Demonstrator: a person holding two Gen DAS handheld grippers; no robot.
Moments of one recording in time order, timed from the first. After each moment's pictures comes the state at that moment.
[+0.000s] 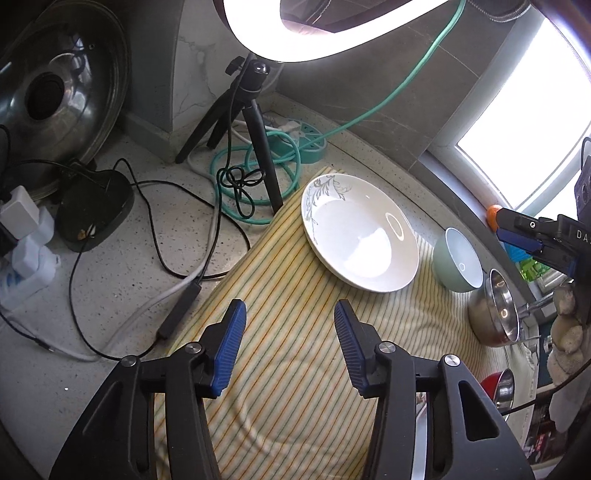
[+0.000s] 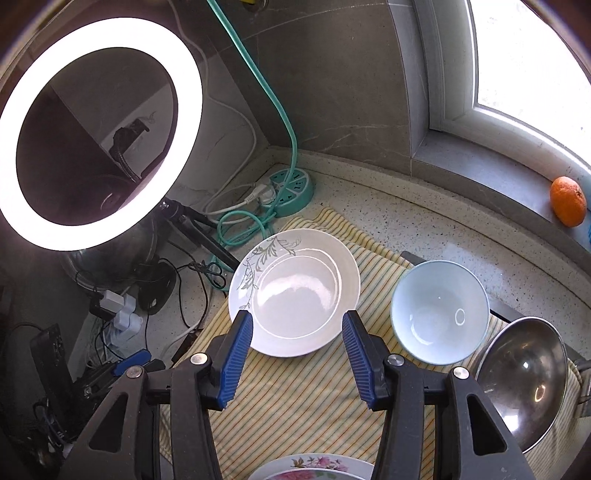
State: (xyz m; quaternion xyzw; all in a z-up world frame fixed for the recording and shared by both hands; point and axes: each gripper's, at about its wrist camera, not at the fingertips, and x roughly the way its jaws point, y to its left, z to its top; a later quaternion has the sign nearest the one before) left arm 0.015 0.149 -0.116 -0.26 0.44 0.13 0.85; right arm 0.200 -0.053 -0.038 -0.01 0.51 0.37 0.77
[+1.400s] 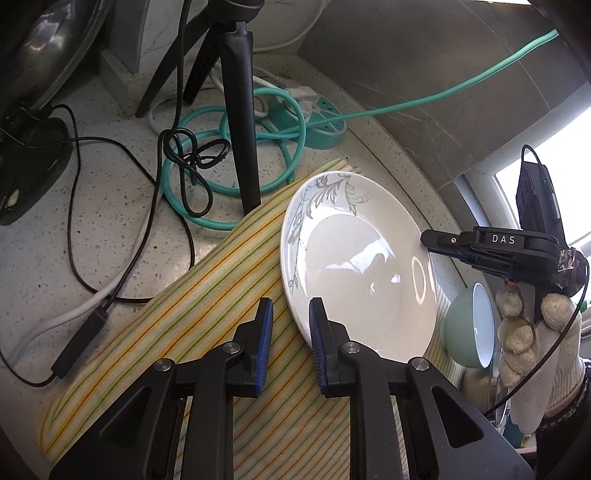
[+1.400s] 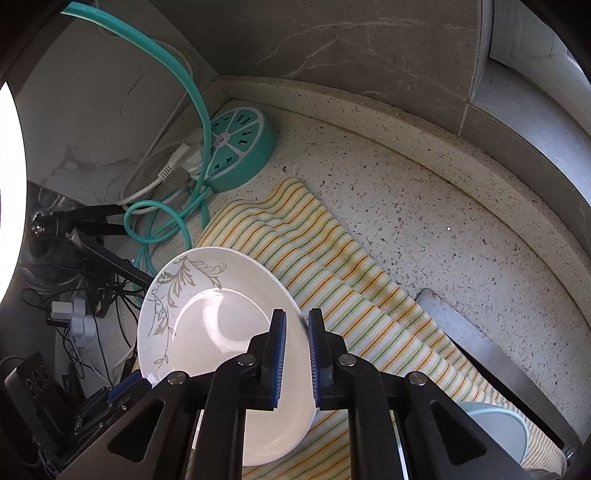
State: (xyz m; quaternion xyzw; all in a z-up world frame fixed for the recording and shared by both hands) left arm 0.104 0.159 -0.174 -0.36 0.45 0.15 0.81; right arm 0.329 0.031 -0.162 -0.06 0.63 0.37 0.68
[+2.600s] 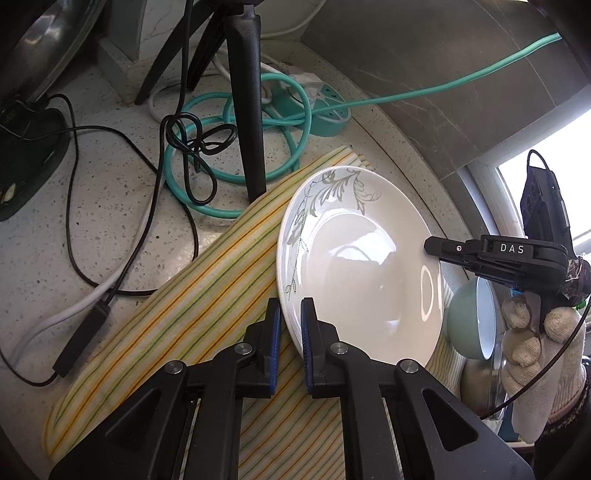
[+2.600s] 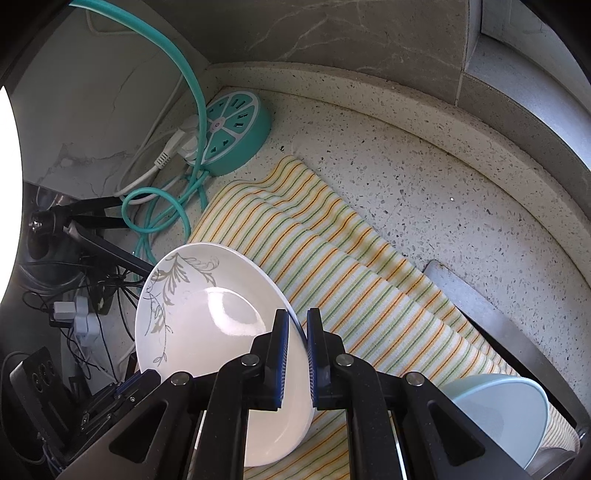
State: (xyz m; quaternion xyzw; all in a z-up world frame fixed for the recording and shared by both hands) left arm 0.102 0.165 -0.180 -0.36 0.47 0.14 0.79; right arm 0.318 0.028 -0.167 -0.05 0.65 0.36 0.67
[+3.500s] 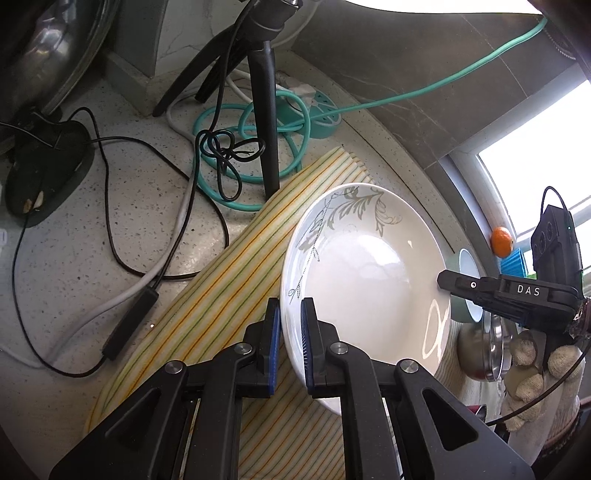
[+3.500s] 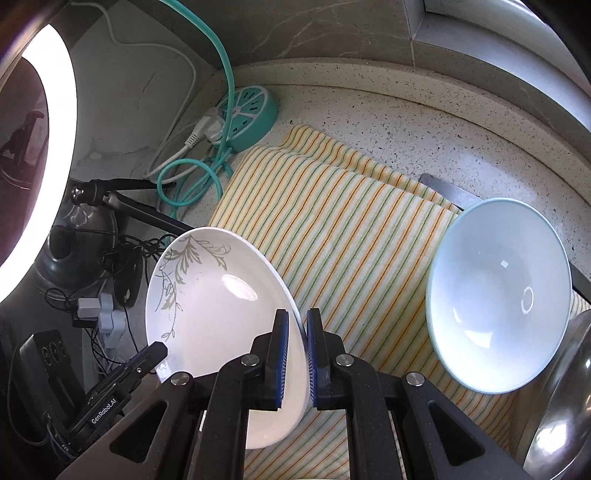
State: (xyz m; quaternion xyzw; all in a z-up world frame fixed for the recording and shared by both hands) left arm 0.061 0.174 -0.152 -0.34 0.48 0.11 0.81; right arm 0.242 -0.006 -0.133 0.01 0.65 0.33 0.68
